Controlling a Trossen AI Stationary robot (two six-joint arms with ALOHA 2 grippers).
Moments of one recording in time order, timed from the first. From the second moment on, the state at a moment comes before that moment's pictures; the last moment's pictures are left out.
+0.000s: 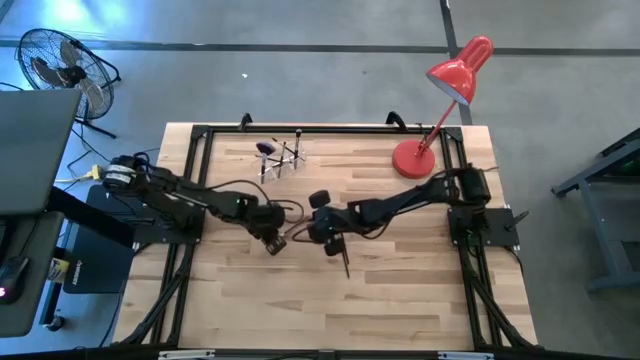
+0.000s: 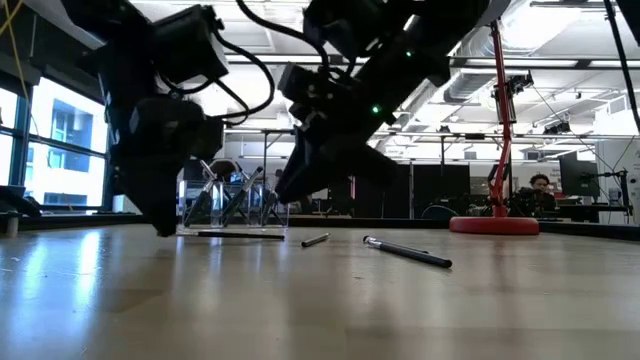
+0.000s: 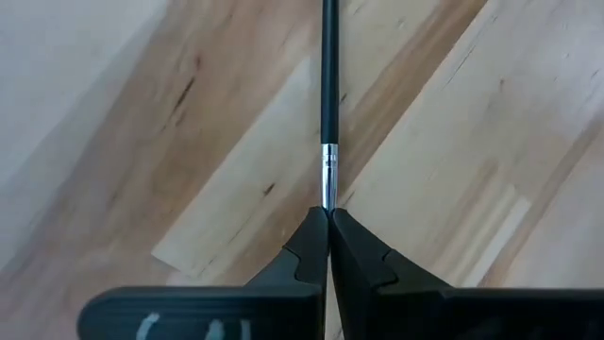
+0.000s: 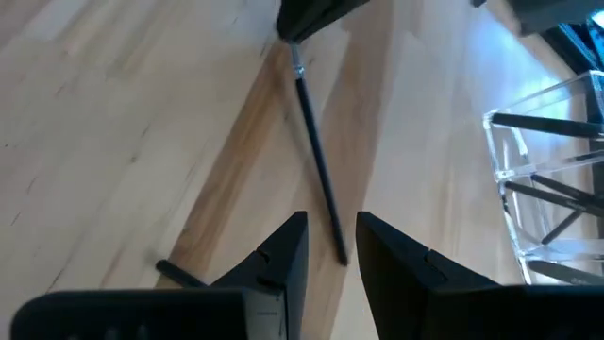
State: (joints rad) left arm -0.09 1.47 0.68 -0.33 0.07 -0.82; right arm 0.10 1.98 1.22 -0.01 0.24 -0.50
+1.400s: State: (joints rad) left arm 0.03 1.47 0.69 0.00 0.31 -1.12; right arm 0.12 1.98 1.20 0.00 0.29 -0.63
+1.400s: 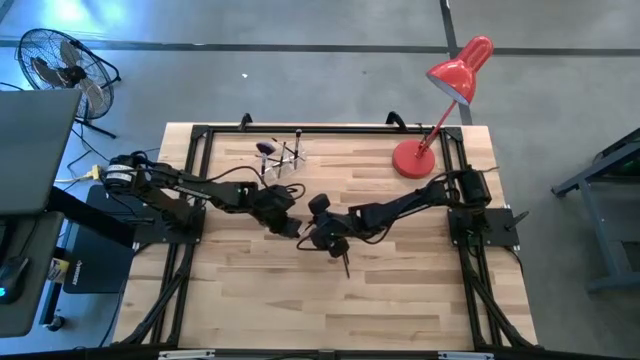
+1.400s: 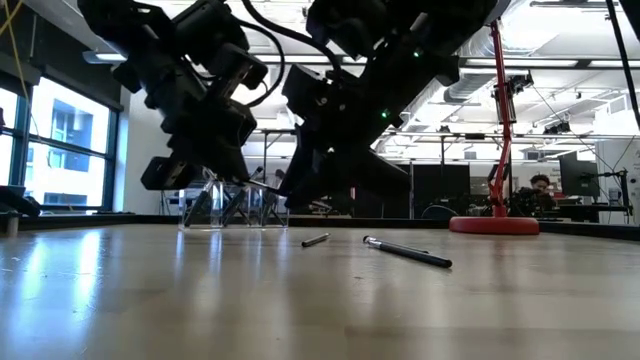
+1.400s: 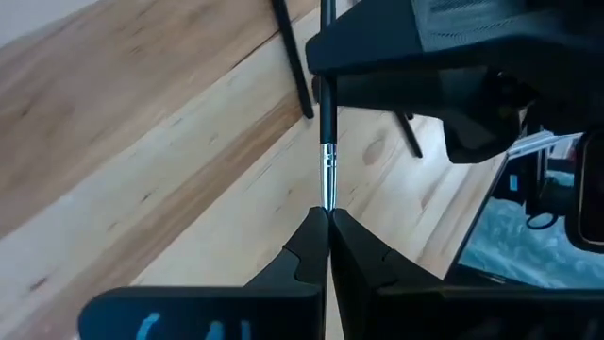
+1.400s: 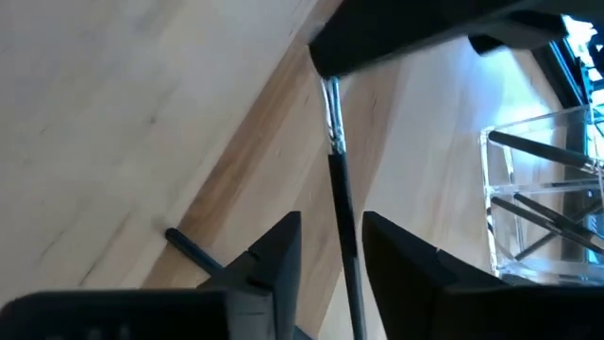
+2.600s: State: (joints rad) left arm 0.03 1.47 0.69 0.05 0.33 -1.28; right arm 0.12 1.98 1.20 -0.03 0.28 -0.55
